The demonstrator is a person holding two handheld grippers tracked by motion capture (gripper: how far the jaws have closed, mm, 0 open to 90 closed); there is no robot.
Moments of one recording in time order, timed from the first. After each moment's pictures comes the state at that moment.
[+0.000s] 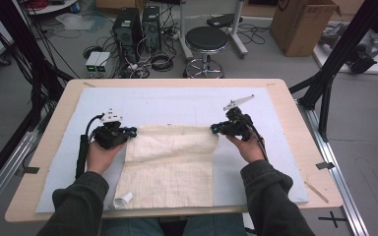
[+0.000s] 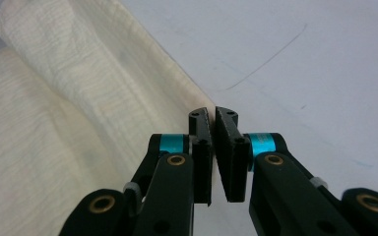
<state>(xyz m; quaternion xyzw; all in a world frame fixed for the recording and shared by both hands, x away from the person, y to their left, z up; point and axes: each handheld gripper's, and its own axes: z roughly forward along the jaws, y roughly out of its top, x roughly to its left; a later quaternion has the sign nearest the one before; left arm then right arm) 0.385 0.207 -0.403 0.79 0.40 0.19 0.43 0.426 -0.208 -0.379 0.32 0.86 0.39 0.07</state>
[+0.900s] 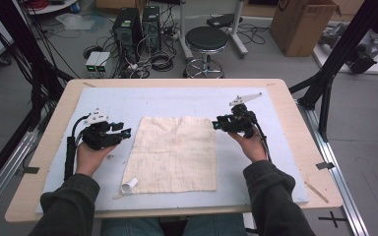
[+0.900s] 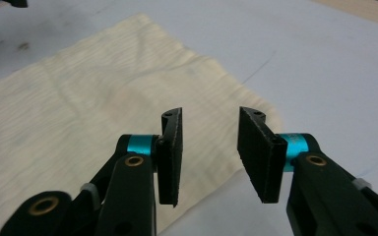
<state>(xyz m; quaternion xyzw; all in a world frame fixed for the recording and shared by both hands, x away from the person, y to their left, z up) 0.364 0.236 -0.399 0.77 0.39 0.19 0.48 0.424 -0.221 -0.377 0.32 0.84 0.43 0.08</state>
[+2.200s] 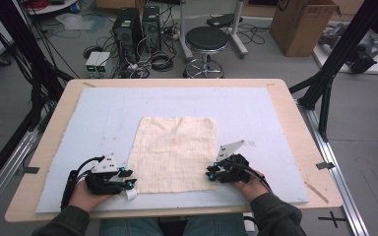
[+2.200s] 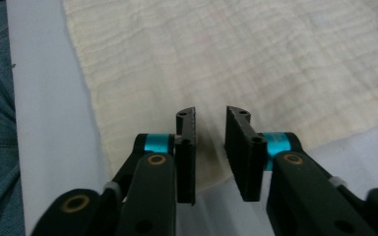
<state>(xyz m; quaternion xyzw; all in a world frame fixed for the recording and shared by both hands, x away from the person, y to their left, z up) 0.272 0.215 -0.442 0.87 0.26 0.11 0.41 0.321 -0.196 -0.435 0.18 0.92 0.36 0.04</state>
